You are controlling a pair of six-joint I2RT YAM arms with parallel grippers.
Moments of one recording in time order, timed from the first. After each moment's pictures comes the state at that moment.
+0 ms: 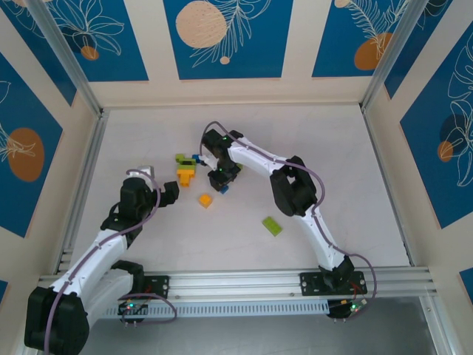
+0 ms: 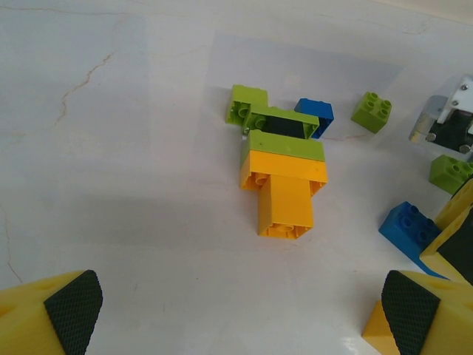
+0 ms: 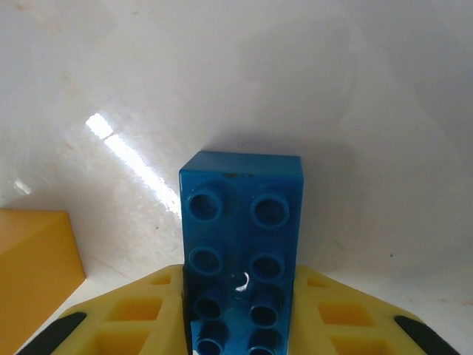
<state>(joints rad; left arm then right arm) -0.23 0.87 0.41 -0.09 -0.04 -0.32 0.73 2.40 2.09 -1.15 -0.15 -0.05</state>
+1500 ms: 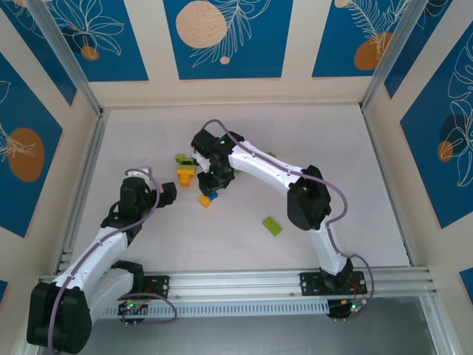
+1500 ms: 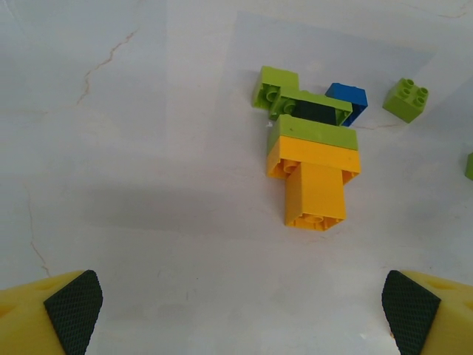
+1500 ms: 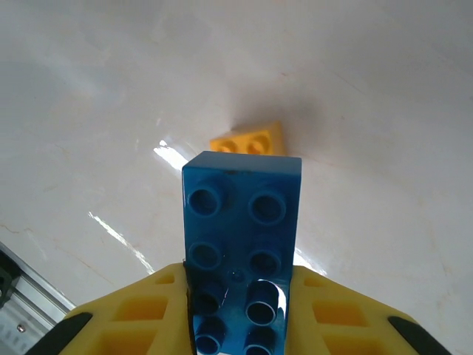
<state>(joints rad) -0.19 0.91 0.41 -0.11 -0.05 -0.32 0.86 2.17 2.01 -1.20 -0.21 0.25</state>
